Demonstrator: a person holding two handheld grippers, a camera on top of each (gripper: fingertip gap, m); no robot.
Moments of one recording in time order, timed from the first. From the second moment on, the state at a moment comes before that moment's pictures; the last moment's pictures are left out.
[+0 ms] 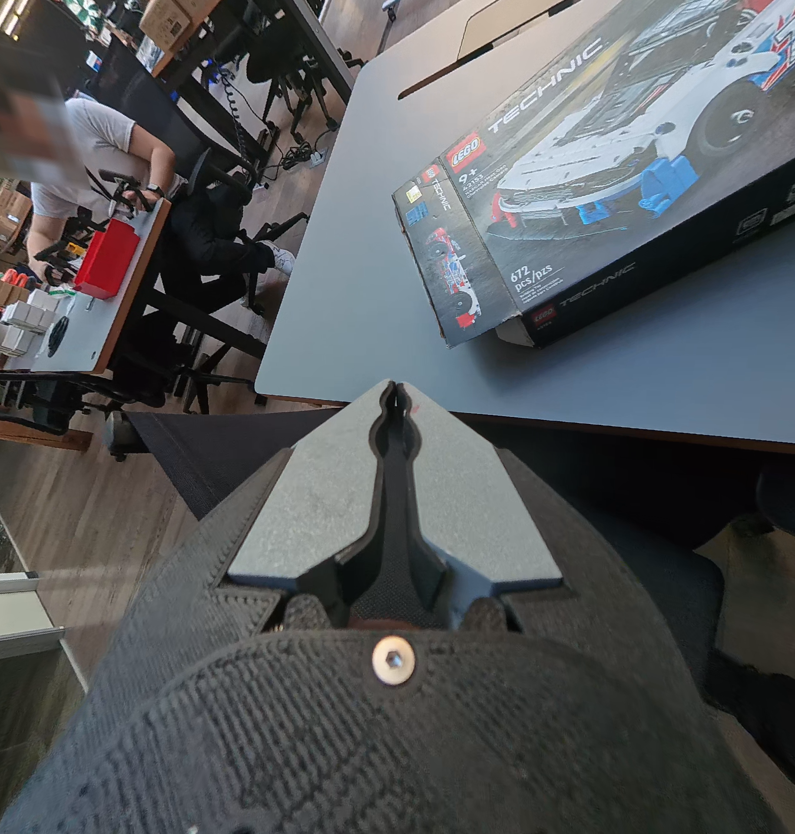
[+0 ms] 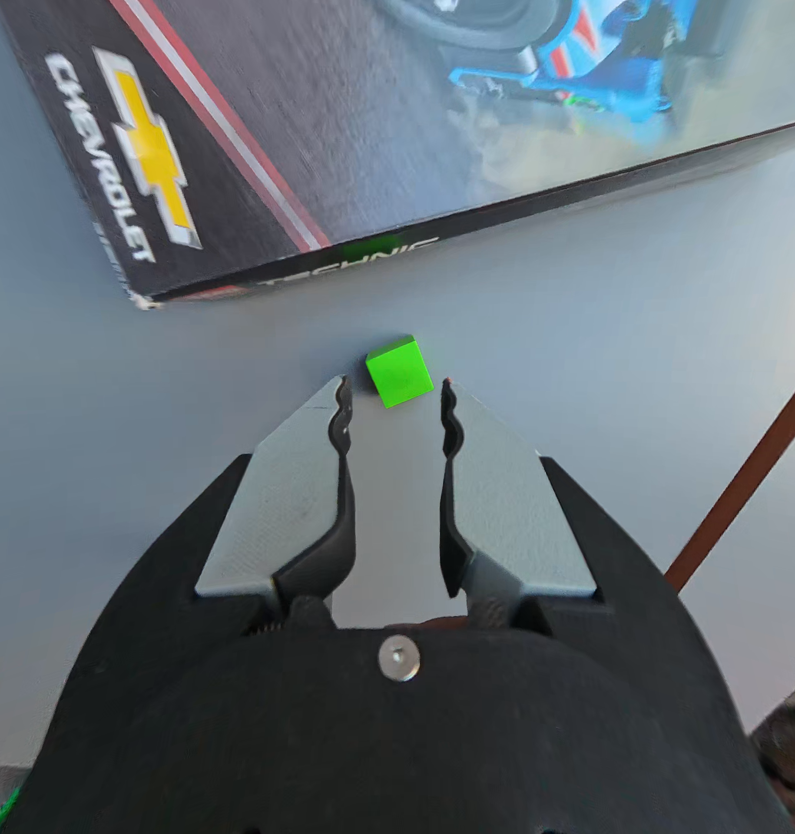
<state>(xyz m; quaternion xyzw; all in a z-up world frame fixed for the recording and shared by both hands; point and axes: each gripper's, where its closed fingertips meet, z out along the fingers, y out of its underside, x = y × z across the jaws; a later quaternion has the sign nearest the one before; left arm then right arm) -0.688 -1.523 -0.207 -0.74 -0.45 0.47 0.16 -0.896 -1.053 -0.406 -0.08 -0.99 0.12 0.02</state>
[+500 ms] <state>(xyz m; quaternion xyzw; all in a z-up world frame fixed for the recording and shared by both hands) -0.688 -1.528 -0.205 -0.74 -0.46 0.47 0.16 -0.881 -1.024 -0.362 -0.21 -0.97 0.14 -0.01</state>
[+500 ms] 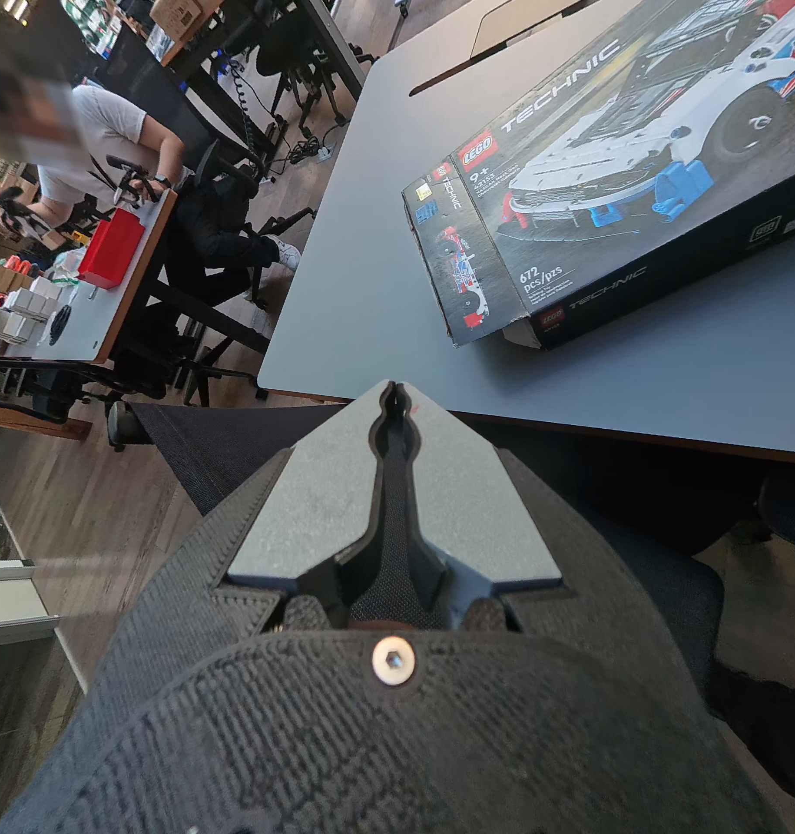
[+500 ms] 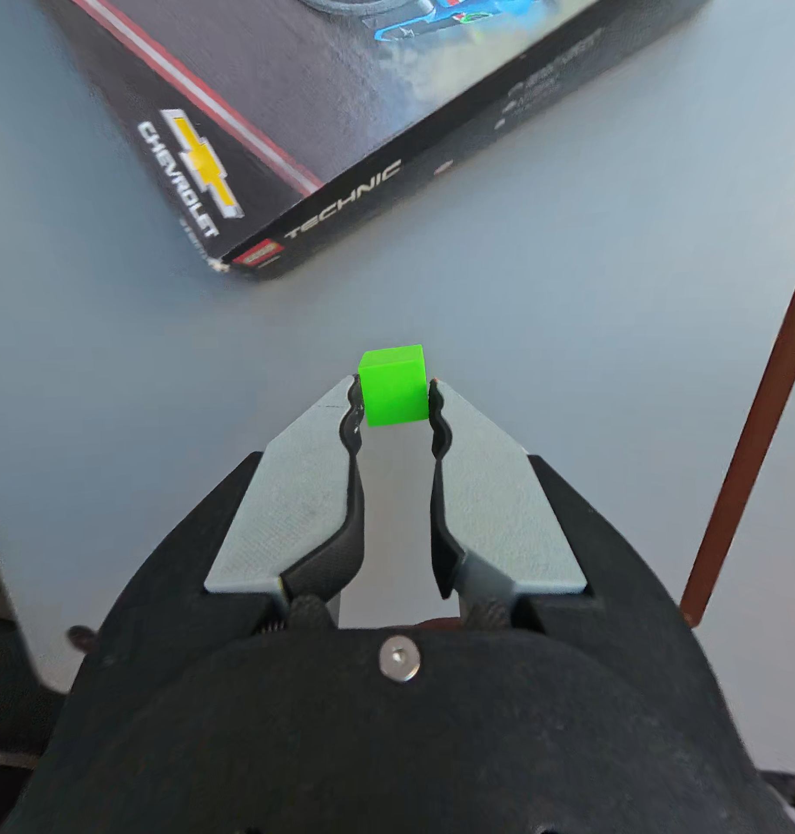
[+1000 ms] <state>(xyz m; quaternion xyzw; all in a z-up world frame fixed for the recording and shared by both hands) -0.688 -1.522 -0.208 -0.75 -0.45 0.47 0.16 -0.775 -0.964 -0.339 -0.29 -0.95 0.13 -0.02</state>
